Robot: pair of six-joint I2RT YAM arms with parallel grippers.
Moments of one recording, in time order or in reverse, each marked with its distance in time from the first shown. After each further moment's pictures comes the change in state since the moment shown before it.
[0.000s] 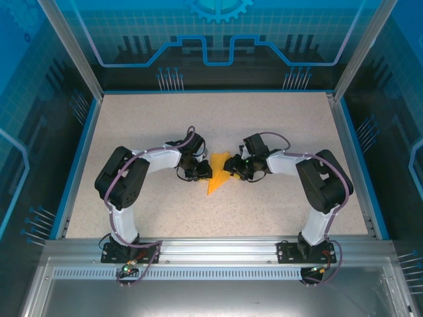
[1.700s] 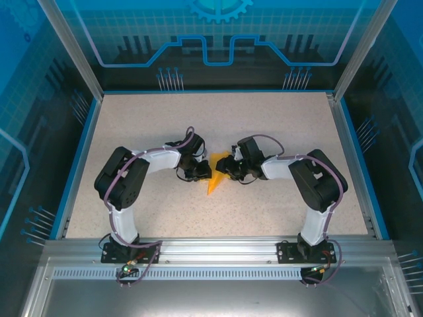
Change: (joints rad) left arm 0.000 -0.006 -0.015 0.018 -0.001 -0.026; right arm 0.071 0.046 -0.050 0.289 -0.033 0.109
